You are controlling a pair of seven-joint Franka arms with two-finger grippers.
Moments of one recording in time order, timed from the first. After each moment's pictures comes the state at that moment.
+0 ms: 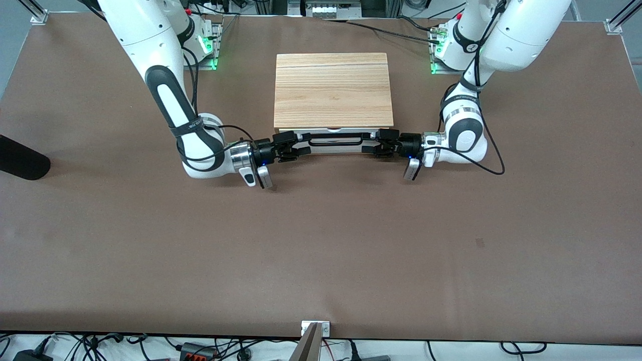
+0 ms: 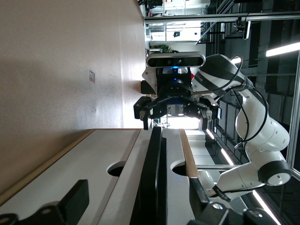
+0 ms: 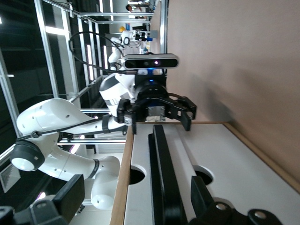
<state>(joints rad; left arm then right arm) -0.16 0.55 -0.13 -2.20 -1.72 1.77 1.21 0.39 0.65 0.07 -1.92 1.70 1.75 -1.01</state>
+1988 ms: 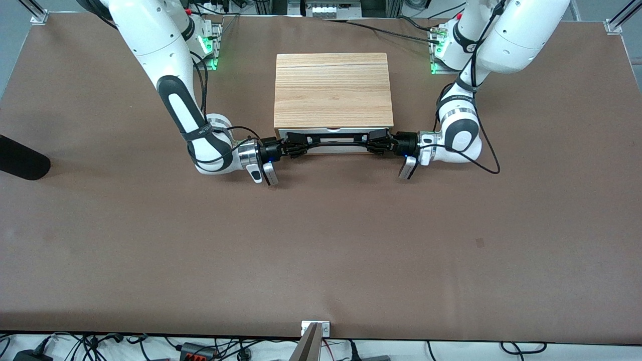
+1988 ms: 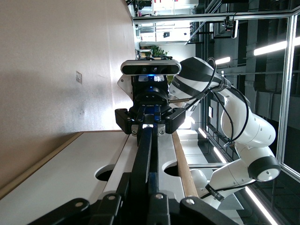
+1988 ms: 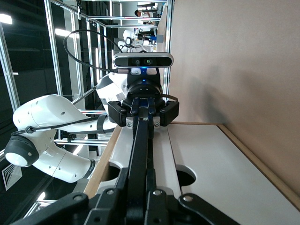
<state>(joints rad) -0.15 0.55 -0.15 -2.20 -1.74 1.75 1.24 0.39 0.70 0.07 -1.92 1.74 1.75 -1.11</state>
